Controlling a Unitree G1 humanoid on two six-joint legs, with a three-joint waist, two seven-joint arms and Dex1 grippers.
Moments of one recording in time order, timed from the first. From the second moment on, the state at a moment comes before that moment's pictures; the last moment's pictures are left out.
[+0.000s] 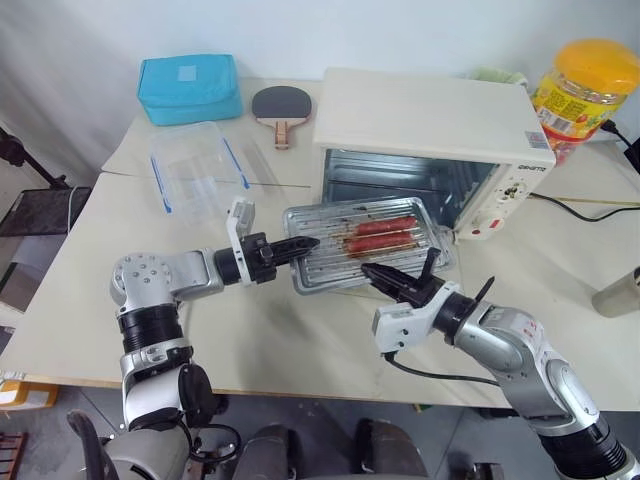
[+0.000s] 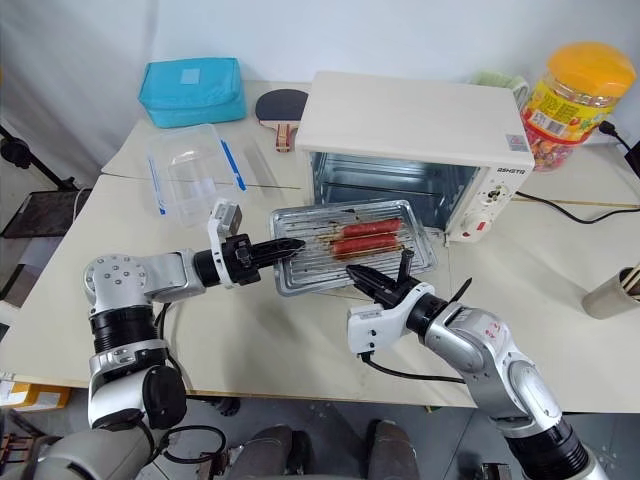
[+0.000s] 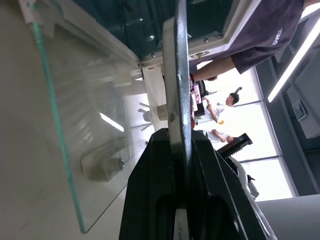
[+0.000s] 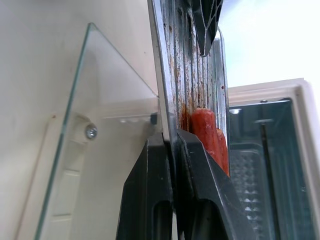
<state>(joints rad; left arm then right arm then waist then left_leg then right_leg) -0.76 0.23 0.54 0.26 -1.03 1.61 -0.31 -0.18 -0.61 0.19 -0.46 -0.55 -0.15 0.58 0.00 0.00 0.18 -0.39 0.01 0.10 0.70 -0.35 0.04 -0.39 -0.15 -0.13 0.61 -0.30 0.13</state>
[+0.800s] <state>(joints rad) -0.22 0.51 0.51 0.12 -1.91 1.38 0.15 0.08 -0.76 -0.23 -0.26 0.17 -0.24 0.79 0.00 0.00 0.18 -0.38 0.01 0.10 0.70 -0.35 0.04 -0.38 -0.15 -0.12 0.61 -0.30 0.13</state>
